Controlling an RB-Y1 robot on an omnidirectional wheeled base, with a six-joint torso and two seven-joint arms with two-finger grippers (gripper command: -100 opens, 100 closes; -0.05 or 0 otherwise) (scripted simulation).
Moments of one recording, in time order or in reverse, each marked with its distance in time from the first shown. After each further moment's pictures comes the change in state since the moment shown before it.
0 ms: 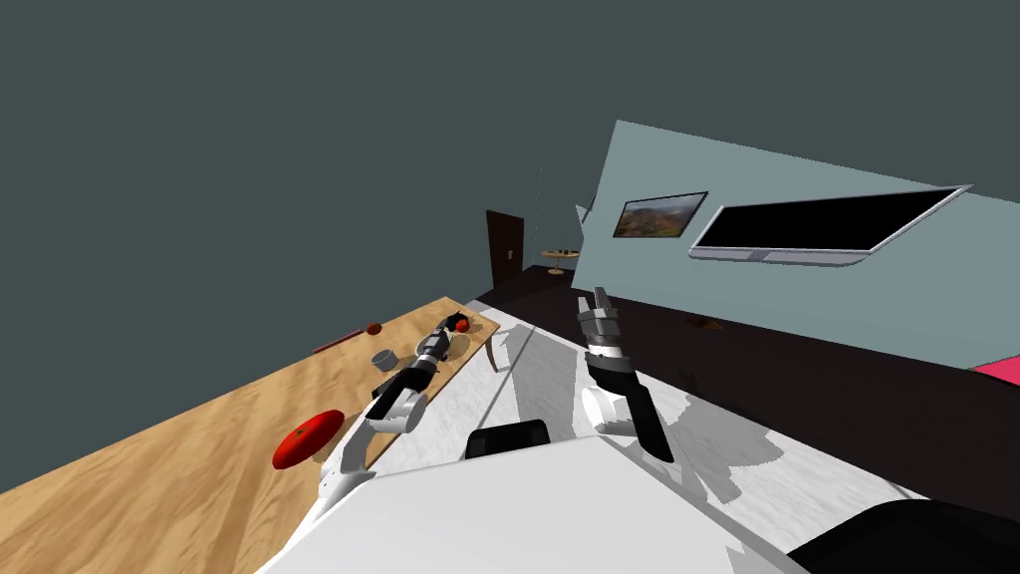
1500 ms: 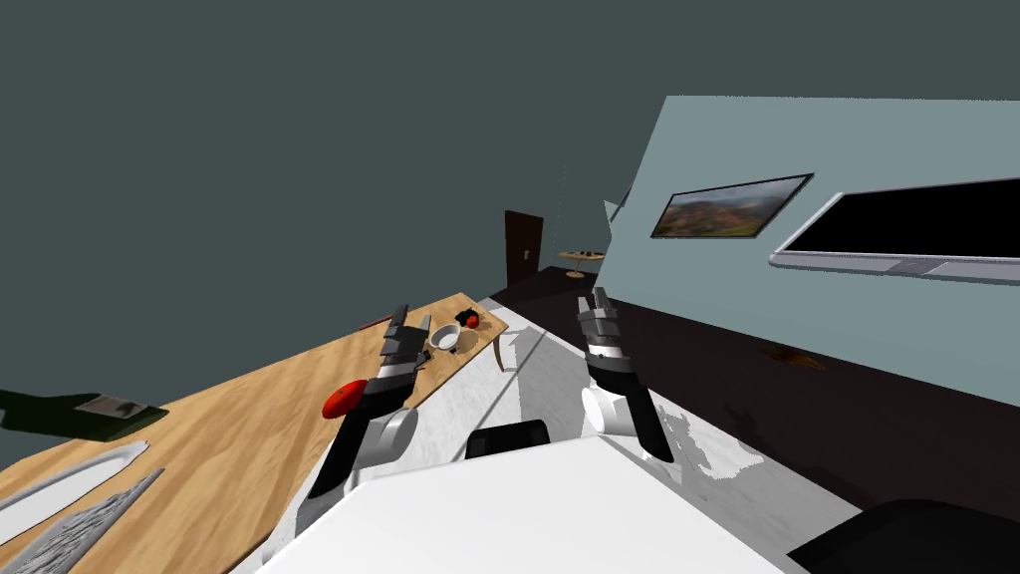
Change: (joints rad) left arm 0.177 -0.172 0.068 -0.284 -0.092 -0.399 0.044; right arm 0.000 0.000 0.000 0.000 0.000 0.000 0.000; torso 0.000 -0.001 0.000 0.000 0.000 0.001
